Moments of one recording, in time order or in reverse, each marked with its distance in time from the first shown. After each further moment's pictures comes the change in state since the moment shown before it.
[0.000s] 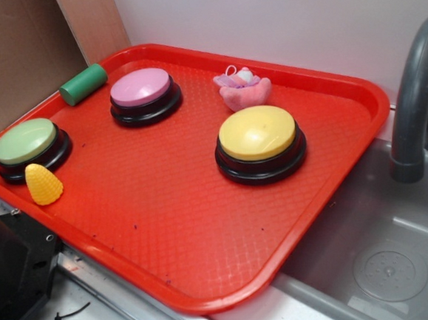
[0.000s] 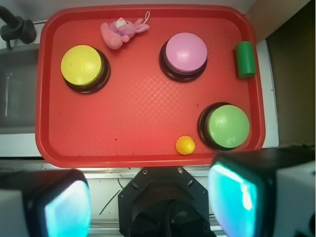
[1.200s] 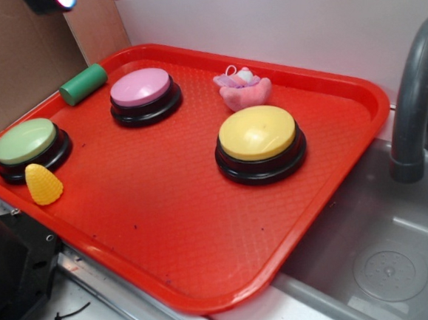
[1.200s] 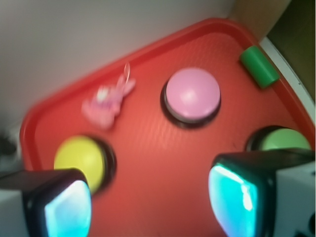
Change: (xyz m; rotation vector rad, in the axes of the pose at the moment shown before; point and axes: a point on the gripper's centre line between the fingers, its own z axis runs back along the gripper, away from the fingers) arm 0.101 -0.011 -0.084 -0.018 -0.200 0.524
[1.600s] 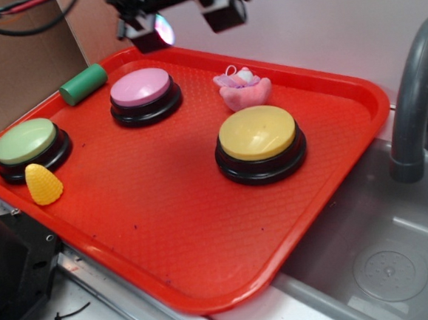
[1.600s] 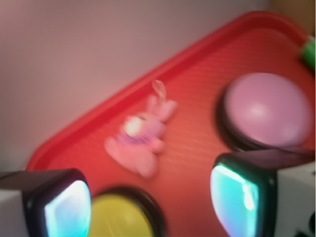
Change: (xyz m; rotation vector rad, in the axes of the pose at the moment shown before) arm 0.018 -0.043 -0.088 -0.068 -0.087 0.028
